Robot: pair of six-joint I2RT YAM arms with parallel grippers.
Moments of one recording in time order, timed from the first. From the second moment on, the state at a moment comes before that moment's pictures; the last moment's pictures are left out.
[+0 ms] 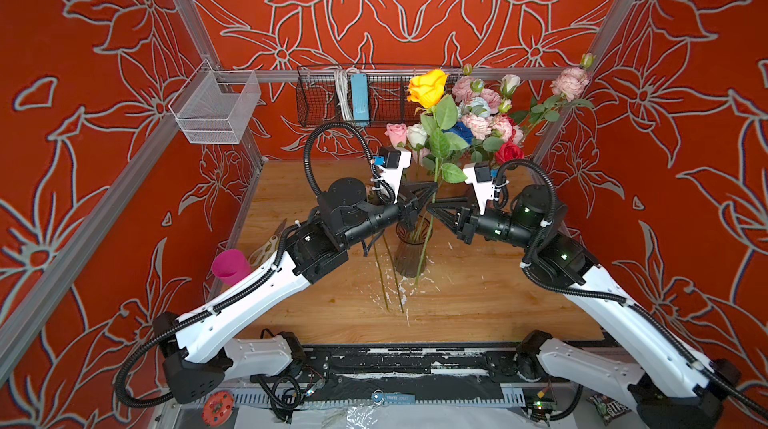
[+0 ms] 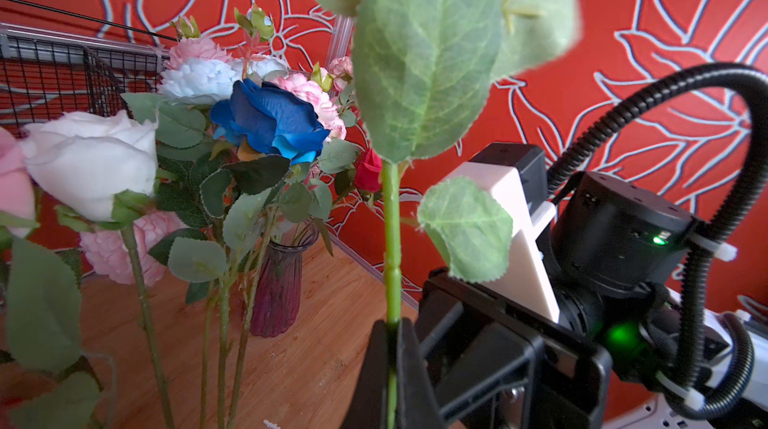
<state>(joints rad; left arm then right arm) -0.84 1.22 1.34 -0.08 0.12 -0.35 0.61 1.00 1.11 -0.14 -0.54 0.40</state>
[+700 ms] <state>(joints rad) -0.85 0.89 1.11 -0.07 -0.06 -0.30 0.63 1.05 1.22 -0.24 -0.40 0.32</state>
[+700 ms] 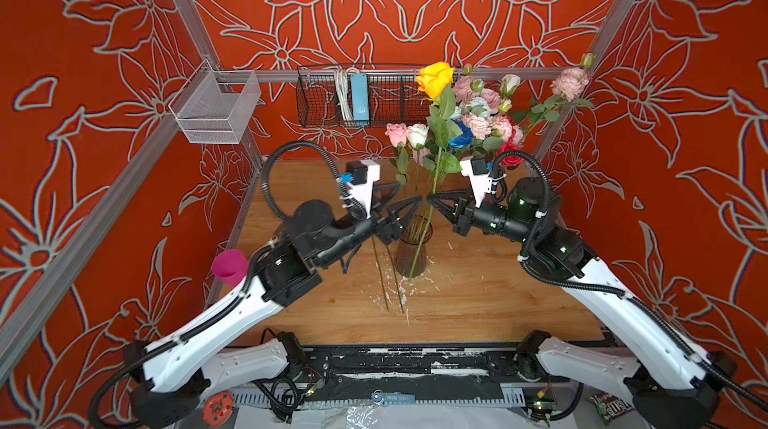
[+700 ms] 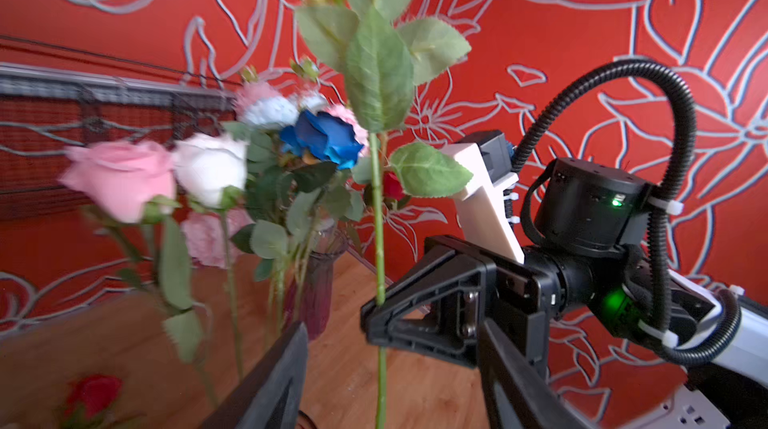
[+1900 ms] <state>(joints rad) -0.85 0.46 0.68 -0.24 -0.69 -0.53 0.75 1.27 1.12 -0.22 -0.06 0.10</state>
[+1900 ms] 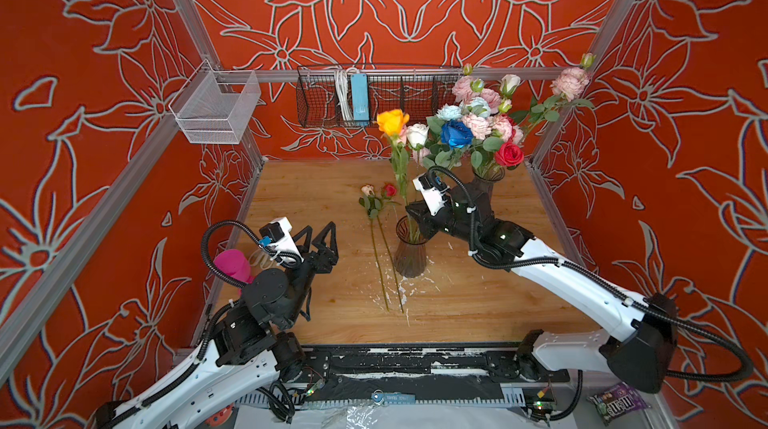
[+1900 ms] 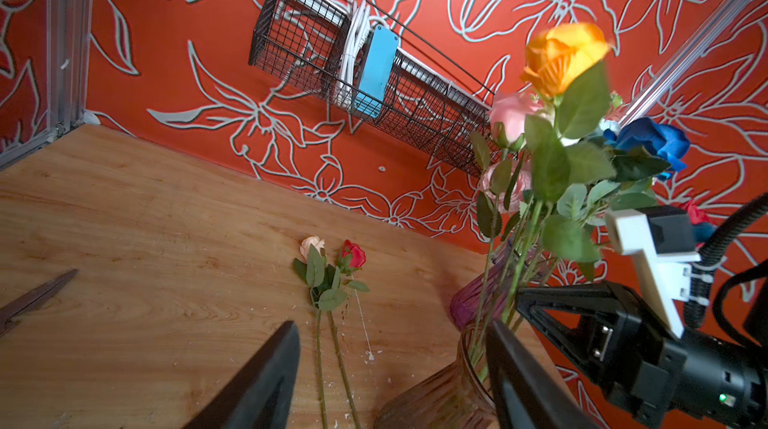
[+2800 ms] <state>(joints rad) -0.46 1.10 0.76 -0.32 -0.25 -0.66 0.76 0.85 0.91 -0.21 -0.04 0.22</state>
